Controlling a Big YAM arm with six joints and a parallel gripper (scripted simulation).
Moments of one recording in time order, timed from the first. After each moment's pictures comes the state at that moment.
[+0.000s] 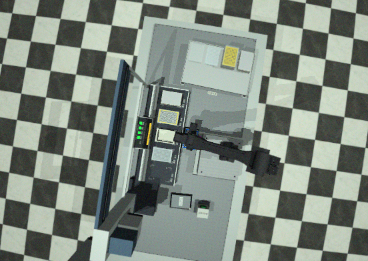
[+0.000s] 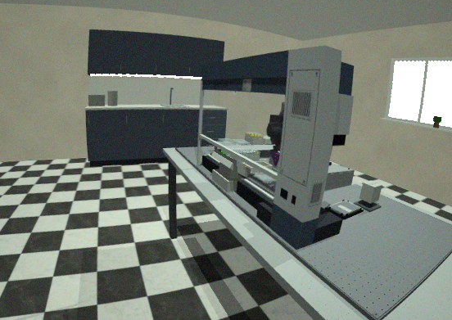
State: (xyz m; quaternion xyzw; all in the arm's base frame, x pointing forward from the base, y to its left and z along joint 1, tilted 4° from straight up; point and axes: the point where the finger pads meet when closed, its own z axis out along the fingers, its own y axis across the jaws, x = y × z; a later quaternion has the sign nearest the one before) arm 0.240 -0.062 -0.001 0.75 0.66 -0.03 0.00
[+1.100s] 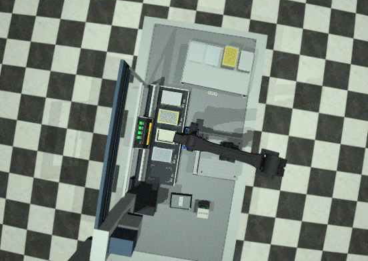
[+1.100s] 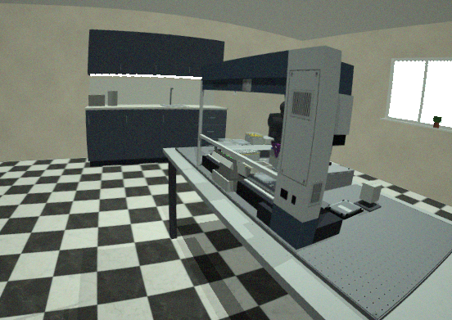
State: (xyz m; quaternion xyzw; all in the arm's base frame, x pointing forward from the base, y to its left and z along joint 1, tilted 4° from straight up) arm 0.241 -0.061 0.046 0.75 0.66 -0.03 0.01
